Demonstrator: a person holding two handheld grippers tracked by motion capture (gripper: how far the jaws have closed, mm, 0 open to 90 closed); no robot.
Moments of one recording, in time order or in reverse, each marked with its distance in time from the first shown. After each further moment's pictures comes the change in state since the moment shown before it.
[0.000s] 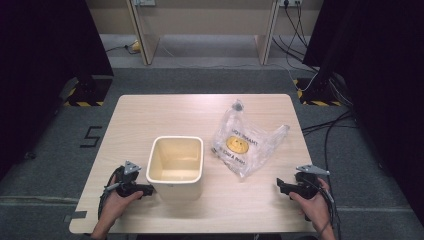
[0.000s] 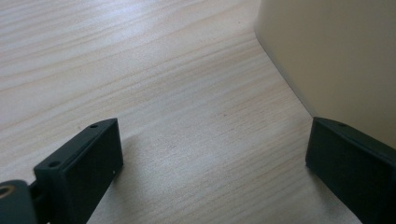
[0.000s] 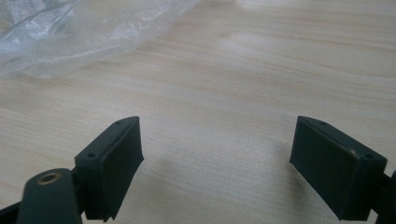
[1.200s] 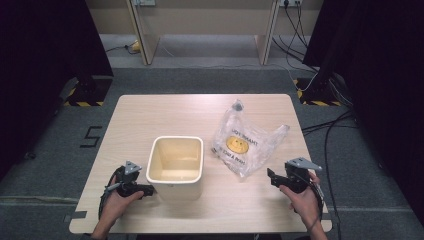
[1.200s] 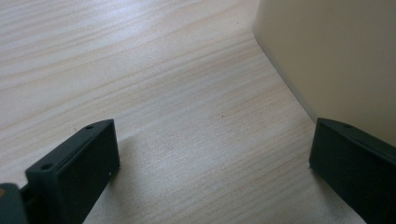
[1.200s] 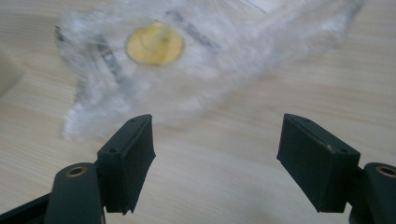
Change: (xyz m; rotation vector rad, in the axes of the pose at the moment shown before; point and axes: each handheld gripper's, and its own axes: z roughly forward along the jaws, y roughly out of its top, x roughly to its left) left arm -0.001 0.000 0.001 0.001 0.001 0.005; right arm 0.037 0.029 -0.005 -0.133 0.041 -0.043
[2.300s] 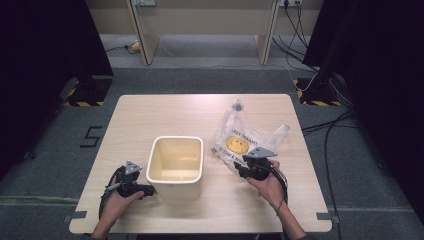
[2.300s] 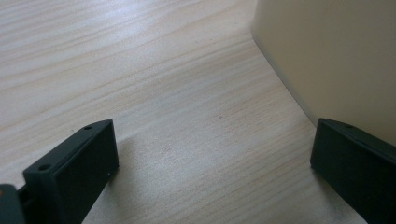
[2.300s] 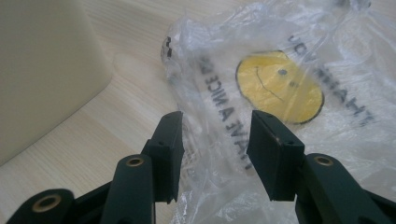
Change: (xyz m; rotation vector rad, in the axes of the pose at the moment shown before) left arm -0.001 0.000 0.001 -0.002 -0.004 0.002; right arm 0.073 0.031 0.063 0.027 0.194 -0.227
